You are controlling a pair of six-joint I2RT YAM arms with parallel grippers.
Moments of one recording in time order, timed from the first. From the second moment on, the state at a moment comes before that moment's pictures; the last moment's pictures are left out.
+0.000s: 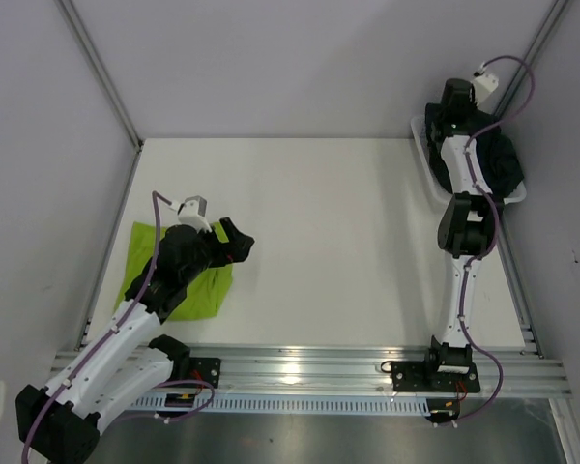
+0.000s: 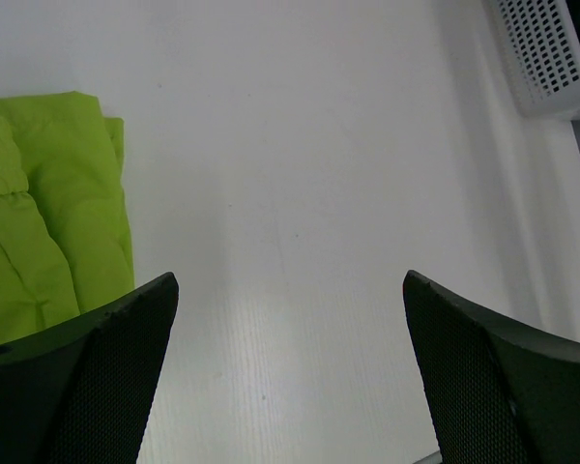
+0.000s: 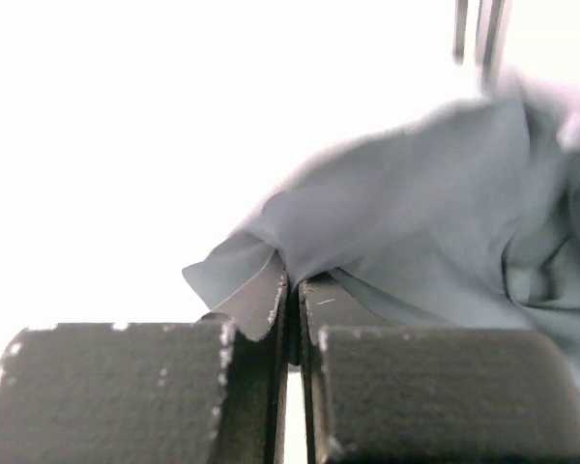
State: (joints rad) left arm -0.44 0.78 0.60 -0.24 -0.04 -0.55; right arm -0.06 2.48 2.37 -0.14 0.49 0.44
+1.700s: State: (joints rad) left arm -0.45 0.36 0.76 -0.44 -0.10 -0.57; right arm 0.55 1.08 1.38 -0.69 -0.17 0.52
